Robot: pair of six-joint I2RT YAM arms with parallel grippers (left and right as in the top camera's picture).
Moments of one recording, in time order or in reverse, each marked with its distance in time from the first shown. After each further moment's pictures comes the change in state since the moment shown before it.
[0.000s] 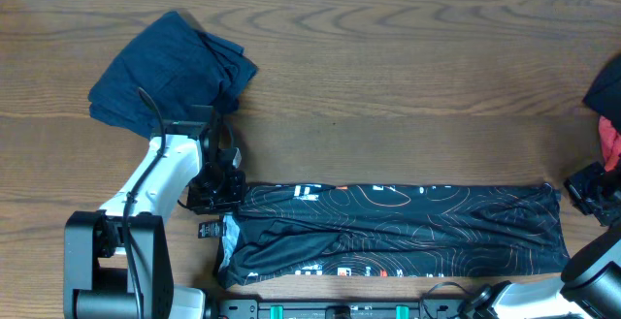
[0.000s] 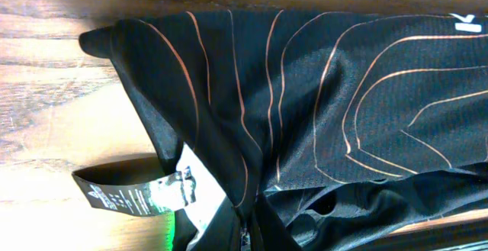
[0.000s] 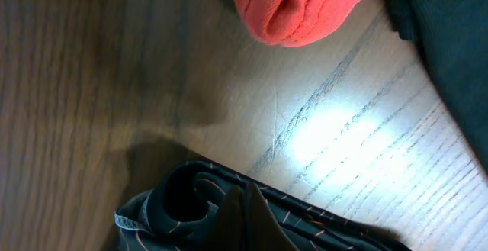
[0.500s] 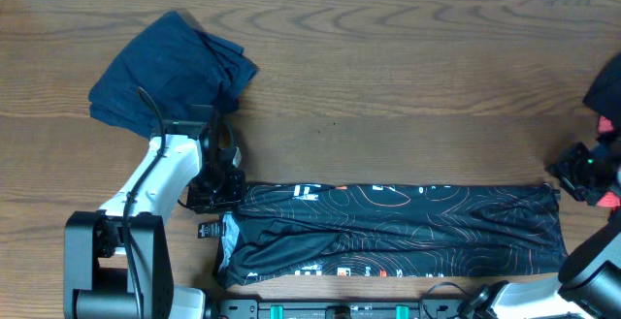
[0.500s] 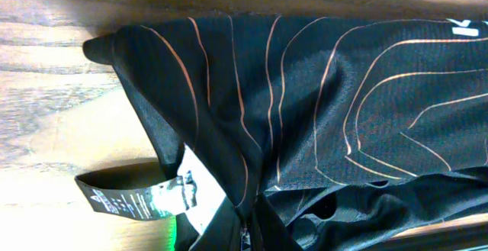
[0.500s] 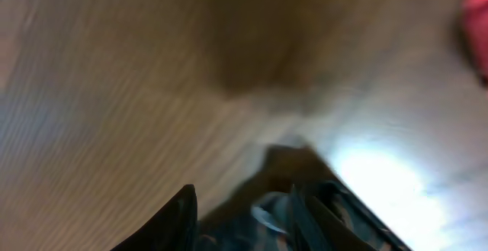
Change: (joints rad) left arm 0.000 0.000 0.000 0.008 -0.004 0.000; right arm 0.082 0.000 -0.006 0.082 -0.232 -0.170
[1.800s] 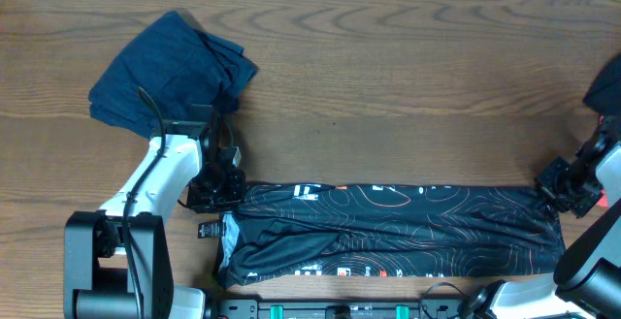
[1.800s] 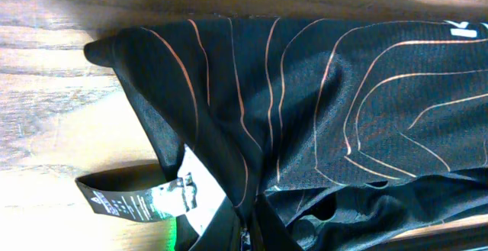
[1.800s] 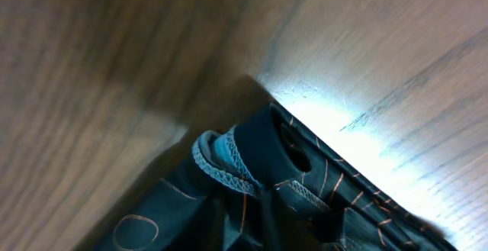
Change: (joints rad) left arm 0.000 0.000 0.000 0.004 0.000 0.000; right arm 0.078 0.000 -0.066 -0.075 0.254 0.095
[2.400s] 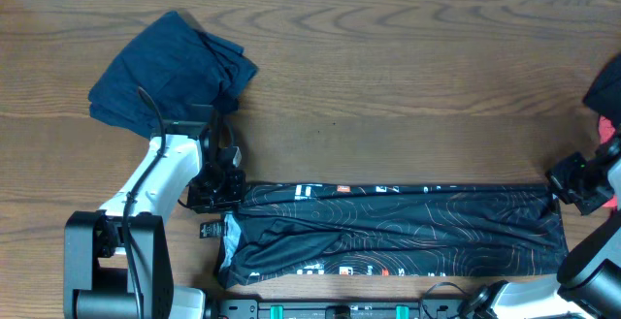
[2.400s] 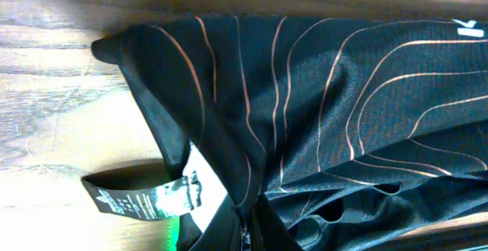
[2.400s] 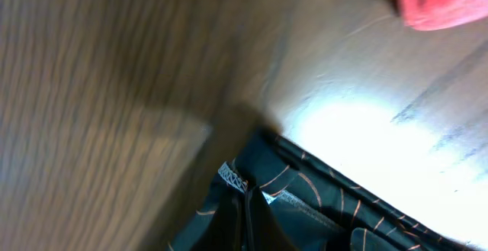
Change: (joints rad) left arm 0.000 0.000 0.000 -0.001 0.001 0.000; right arm -0.076 0.000 0.024 0.075 -0.082 0.116
